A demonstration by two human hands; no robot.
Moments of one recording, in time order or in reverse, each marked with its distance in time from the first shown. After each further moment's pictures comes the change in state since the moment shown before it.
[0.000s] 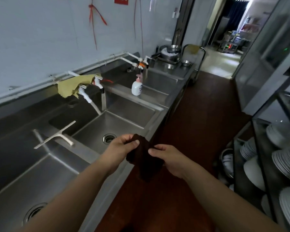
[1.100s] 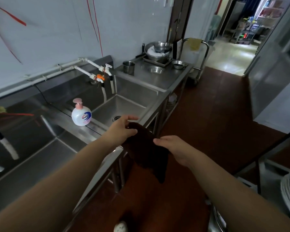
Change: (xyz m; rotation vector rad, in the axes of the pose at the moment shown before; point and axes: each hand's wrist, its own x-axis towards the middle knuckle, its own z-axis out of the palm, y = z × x) left_hand 0.531 0.072 0.231 0.273 0.117 0.005; right_hand 0.297 -0.128 -0.482 -0.122 0.033 0.070
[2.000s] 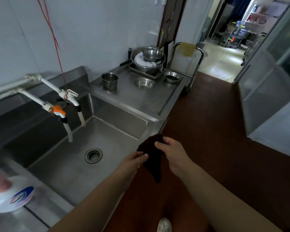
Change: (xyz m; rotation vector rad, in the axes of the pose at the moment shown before) left_hand 0.350 -0.033 0.054 -0.407 -0.106 -0.348; right_hand 0.309 -0.135 -0.143 0.336 0.243 -0.173
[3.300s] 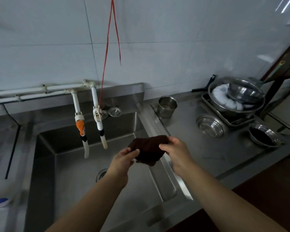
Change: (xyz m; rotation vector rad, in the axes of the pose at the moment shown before) left_hand 0.245 0.126 -0.072 -0.586 0.839 0.139; right_hand 0.370 -0.103 0.073 -0.219 -0.512 0.014
